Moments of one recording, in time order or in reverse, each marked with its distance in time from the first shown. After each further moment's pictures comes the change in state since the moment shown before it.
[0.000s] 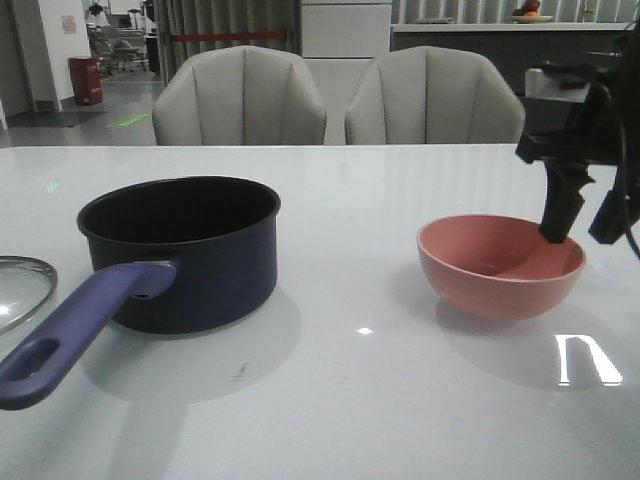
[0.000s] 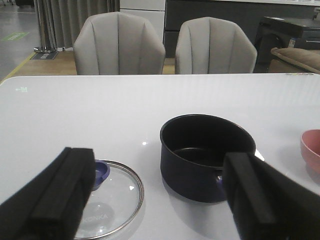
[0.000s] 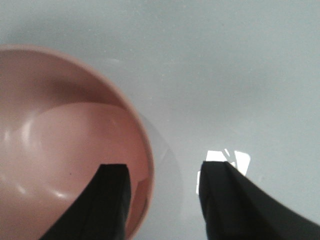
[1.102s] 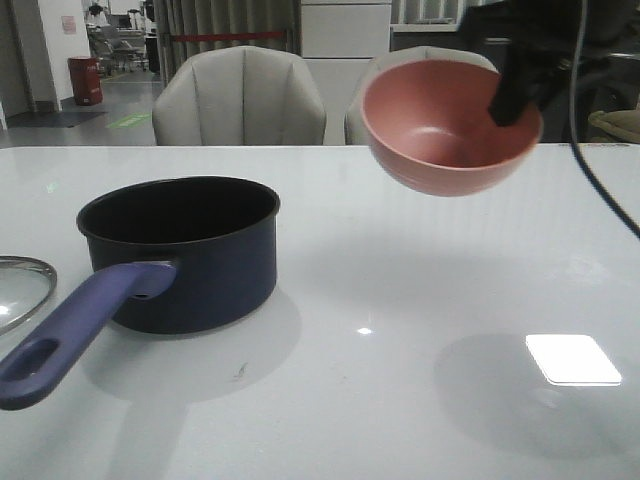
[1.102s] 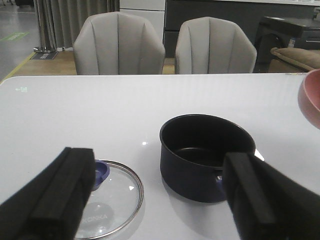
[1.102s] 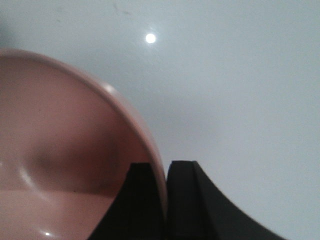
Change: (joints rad) left arm 0.000 0.000 0.000 0.000 0.000 0.000; right arm 0.152 -0.233 0.085 -0.051 -0.201 0.050
